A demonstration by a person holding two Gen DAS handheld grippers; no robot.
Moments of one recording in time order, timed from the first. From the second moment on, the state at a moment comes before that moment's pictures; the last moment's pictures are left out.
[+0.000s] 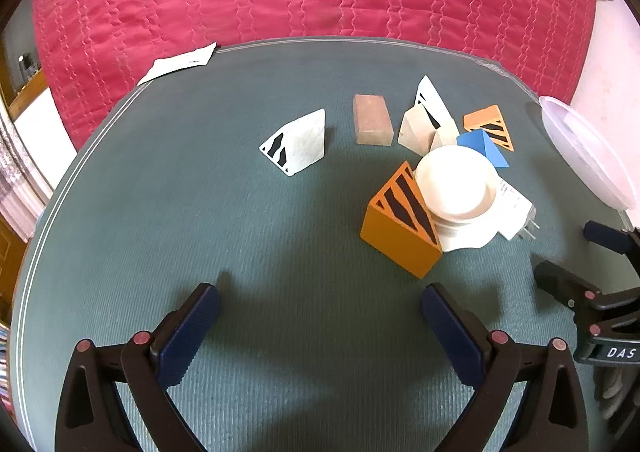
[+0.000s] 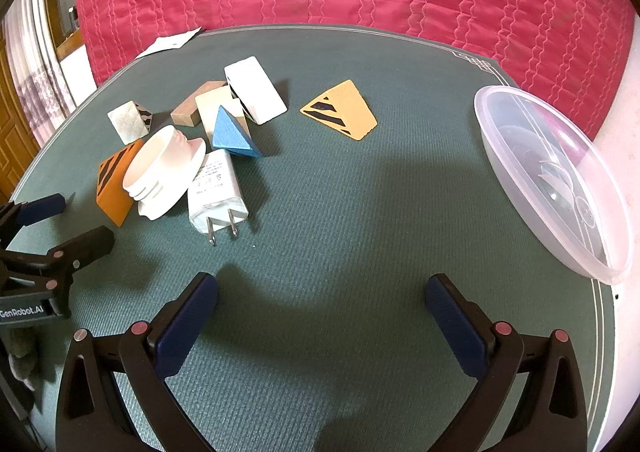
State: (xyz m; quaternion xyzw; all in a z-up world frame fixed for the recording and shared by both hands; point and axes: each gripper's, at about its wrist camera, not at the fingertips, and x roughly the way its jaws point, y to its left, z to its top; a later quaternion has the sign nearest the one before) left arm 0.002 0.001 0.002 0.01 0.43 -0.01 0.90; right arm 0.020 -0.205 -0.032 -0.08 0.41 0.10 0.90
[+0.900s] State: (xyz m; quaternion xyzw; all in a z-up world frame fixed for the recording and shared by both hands) left arm 0.021 -0.018 0.010 -0.02 0.40 -0.08 0.91; right arm 0.014 -0.205 -0.028 -0.06 0.40 0.12 0.91
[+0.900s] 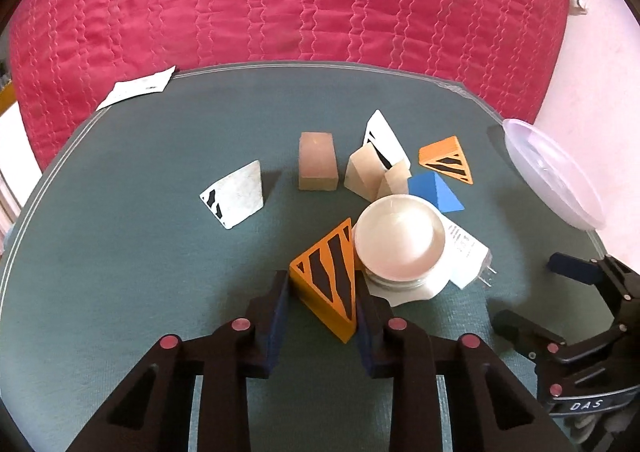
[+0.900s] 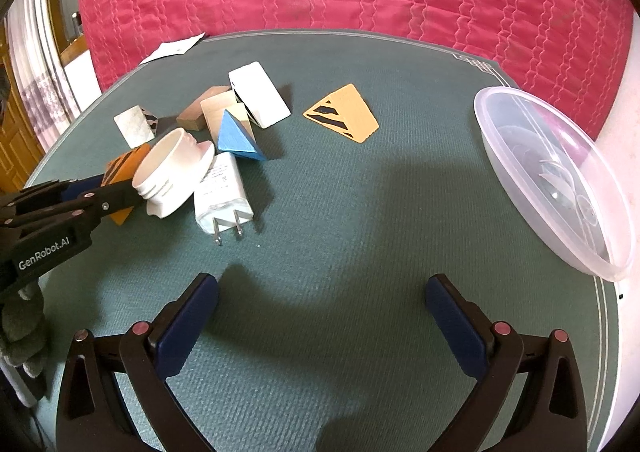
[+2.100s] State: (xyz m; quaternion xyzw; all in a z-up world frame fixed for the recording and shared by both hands) left arm 0.009 0.010 0.020 -0.03 0.37 -0.03 0.93; right arm 0.034 -0.154 -0.027 -0.10 0.38 0.16 0.91
